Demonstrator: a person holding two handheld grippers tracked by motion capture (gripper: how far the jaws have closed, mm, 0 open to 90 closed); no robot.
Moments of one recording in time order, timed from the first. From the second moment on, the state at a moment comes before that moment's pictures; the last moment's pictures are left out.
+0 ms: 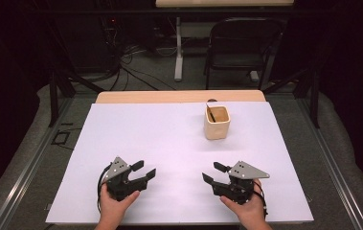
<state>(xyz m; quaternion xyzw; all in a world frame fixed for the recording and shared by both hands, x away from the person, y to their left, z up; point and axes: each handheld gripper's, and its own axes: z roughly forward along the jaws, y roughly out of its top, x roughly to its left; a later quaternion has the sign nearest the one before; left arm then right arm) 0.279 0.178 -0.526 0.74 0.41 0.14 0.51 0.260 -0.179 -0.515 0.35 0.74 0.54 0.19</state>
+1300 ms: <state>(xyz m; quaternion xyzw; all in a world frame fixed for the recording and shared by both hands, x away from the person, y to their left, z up) 0.279 0.182 -0.522 0.74 0.41 0.15 0.52 0.264 -0.167 -0.538 0.35 0.76 0.52 0.17</state>
